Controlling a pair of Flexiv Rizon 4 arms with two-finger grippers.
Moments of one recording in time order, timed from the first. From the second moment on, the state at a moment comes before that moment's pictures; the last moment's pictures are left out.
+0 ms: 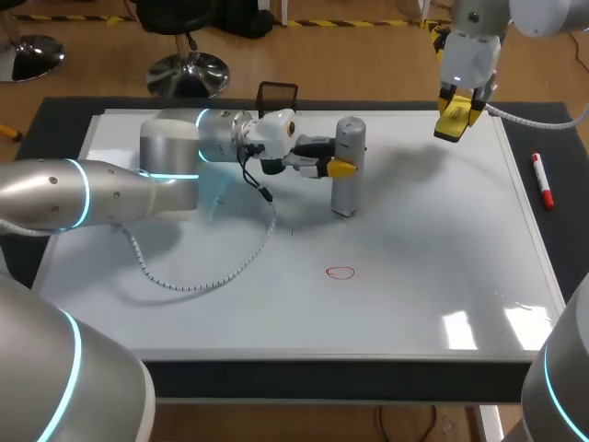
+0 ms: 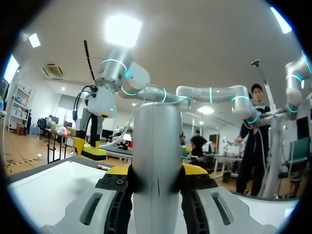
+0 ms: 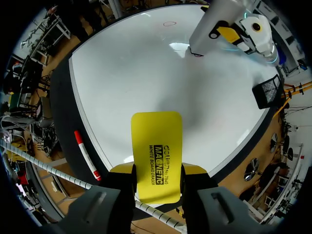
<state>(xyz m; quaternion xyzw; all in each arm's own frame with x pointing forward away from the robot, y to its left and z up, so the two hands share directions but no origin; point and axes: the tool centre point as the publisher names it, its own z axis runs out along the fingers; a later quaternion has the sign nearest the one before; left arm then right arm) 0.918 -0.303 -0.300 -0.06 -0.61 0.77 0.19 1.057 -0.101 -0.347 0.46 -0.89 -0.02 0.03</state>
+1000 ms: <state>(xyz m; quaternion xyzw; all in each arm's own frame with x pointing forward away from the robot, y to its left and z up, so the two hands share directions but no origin) 0.919 -0.296 -0.303 -0.07 -0.61 0.76 0.19 1.057 -0.101 -0.347 0.46 -0.89 -0.02 0.03</state>
